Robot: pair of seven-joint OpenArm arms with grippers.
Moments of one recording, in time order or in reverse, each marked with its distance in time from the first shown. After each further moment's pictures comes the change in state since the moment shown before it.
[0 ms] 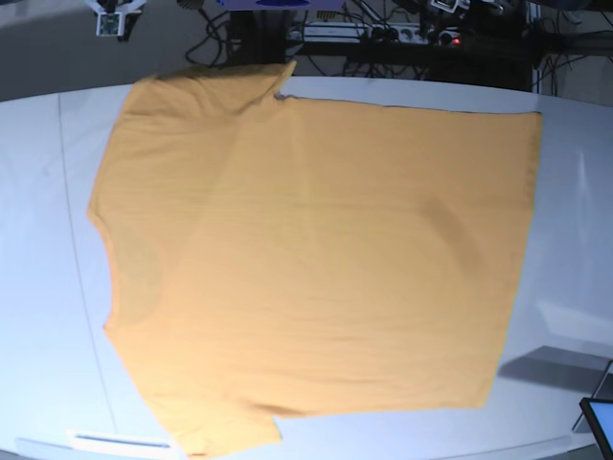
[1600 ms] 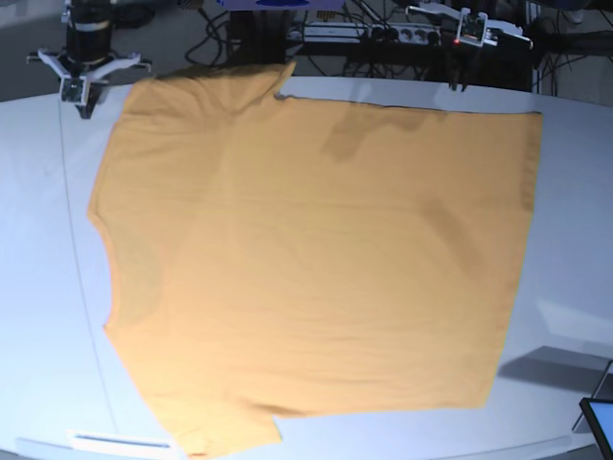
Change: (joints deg) left arm -2.0 3.1 -7.6 14.1 -0.2 0.0 2.7; right arm 11.6 0.1 5.4 10.8 0.0 0.5 -7.3
